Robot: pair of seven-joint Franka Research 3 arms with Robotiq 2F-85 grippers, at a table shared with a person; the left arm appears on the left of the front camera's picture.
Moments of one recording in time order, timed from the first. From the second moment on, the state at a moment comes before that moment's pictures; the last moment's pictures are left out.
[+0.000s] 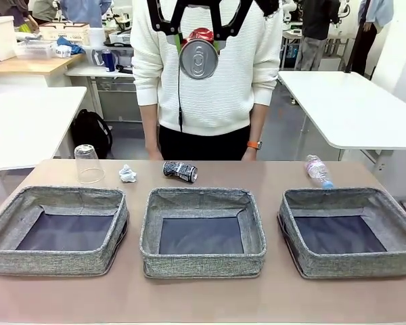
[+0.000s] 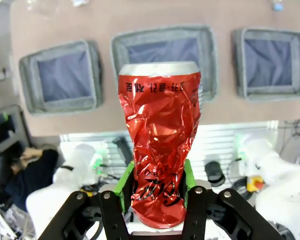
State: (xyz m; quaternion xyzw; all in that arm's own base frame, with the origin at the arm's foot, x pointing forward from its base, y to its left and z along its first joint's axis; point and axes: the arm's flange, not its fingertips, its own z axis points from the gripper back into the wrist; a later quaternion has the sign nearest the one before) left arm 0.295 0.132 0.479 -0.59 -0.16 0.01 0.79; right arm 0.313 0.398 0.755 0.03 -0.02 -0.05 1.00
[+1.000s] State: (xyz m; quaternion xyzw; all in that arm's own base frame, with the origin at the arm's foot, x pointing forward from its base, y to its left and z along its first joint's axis) left arm 0.295 0.132 0.479 -0.59 -0.16 0.01 0.79; right arm 0.313 0.398 0.755 0.03 -0.02 -0.05 1.00
